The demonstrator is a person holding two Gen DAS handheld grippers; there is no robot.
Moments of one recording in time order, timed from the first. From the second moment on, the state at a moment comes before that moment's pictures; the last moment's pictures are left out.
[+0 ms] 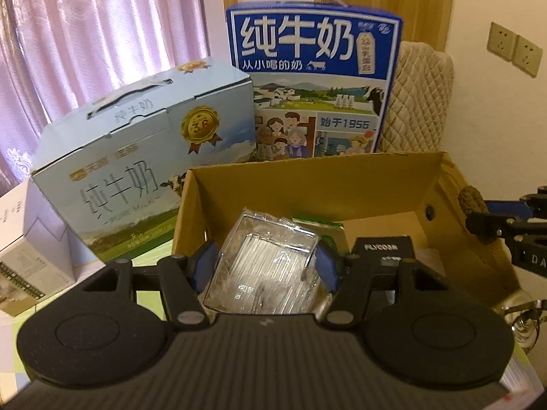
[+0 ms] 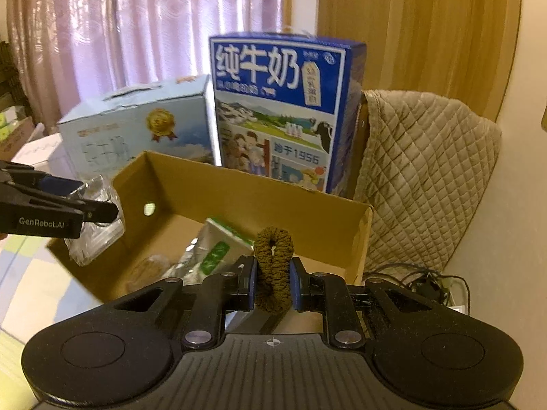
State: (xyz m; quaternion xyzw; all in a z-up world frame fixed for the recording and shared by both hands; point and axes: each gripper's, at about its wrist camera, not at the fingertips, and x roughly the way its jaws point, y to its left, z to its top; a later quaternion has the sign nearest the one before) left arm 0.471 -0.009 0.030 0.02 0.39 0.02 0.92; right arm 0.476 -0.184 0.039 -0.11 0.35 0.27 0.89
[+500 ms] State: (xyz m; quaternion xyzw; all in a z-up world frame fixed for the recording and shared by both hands) left arm 0.536 -0.014 -0.016 0.07 0.43 0.03 0.90; right arm 0.522 -0.177 0.008 -0.13 0.38 0.25 0.88
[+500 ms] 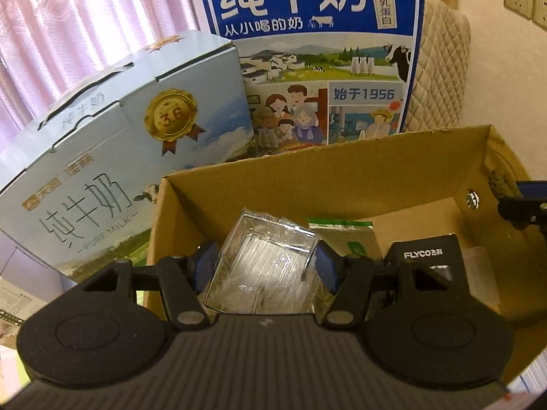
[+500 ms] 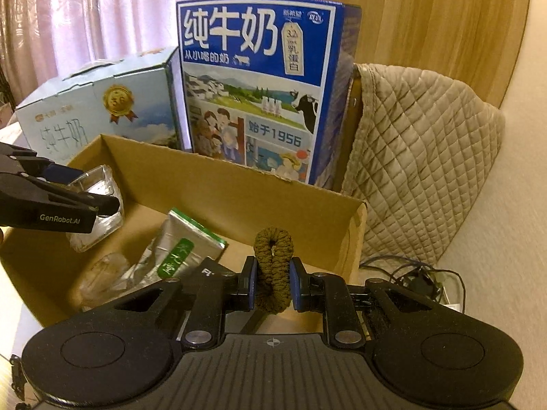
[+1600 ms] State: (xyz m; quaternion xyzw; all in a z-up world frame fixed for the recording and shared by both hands) left arm 0.509 -0.005 -0.002 0.05 0.40 0.01 0.92; right arm 0.532 -0.172 0.013 -0.11 0.33 0.24 0.91
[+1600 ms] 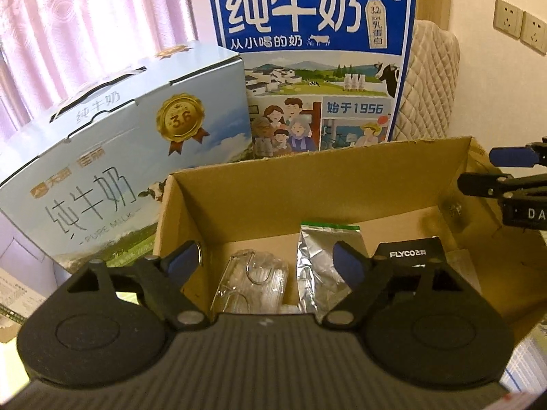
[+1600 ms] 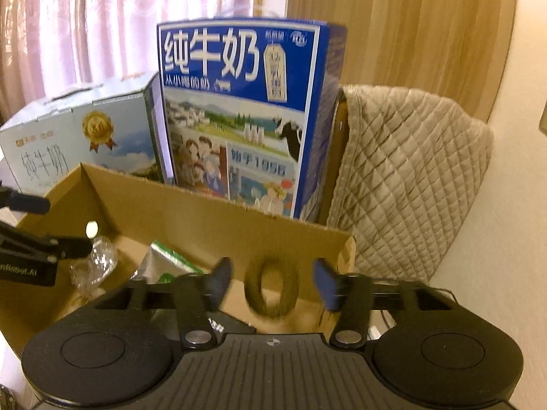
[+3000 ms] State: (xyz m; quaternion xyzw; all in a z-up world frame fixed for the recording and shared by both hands) left arm 0.281 0.009 0.061 -0.02 0.37 0.04 0.93; right arm 0.313 -0.217 0.048 -0.05 0.37 0.30 0.88
